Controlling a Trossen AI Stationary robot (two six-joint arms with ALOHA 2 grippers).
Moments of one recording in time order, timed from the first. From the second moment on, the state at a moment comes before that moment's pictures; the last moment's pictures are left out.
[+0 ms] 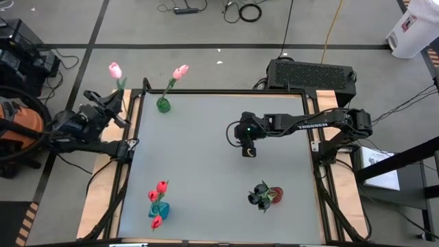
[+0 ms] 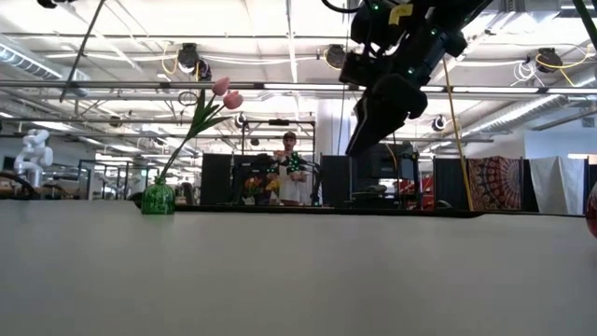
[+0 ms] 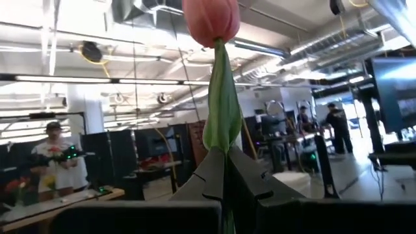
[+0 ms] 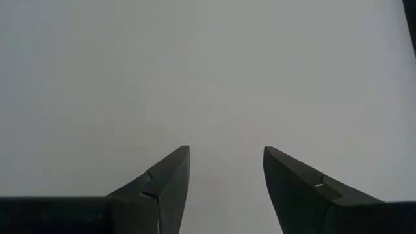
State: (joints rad) left arm -0.11 0.02 0.47 0.21 -0.79 0.71; right arm -0.14 1.57 1.02 -0.38 0.05 -0.17
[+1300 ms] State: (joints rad) left arm -0.04 0.02 0.05 0.53 -0.78 0.47; right arm -0.14 1.57 1.02 -0.37 0.05 -0.17
